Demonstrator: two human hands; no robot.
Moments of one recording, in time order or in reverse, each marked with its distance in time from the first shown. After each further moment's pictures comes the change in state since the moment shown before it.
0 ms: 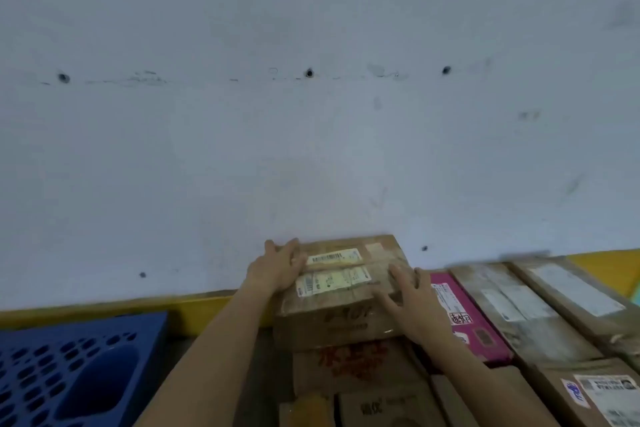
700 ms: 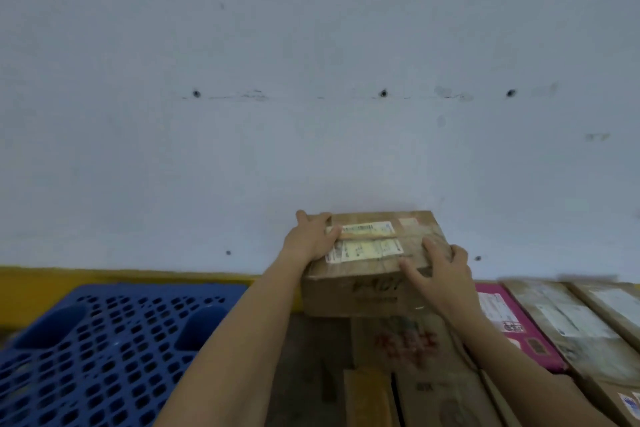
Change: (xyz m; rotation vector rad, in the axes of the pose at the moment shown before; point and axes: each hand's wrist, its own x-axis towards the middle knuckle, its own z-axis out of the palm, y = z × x) left_hand -0.066 -0.022 -0.077 -0.100 0.157 -0.038; right_hand -0.042 -0.088 -0.028 0.077 0.141 -0.065
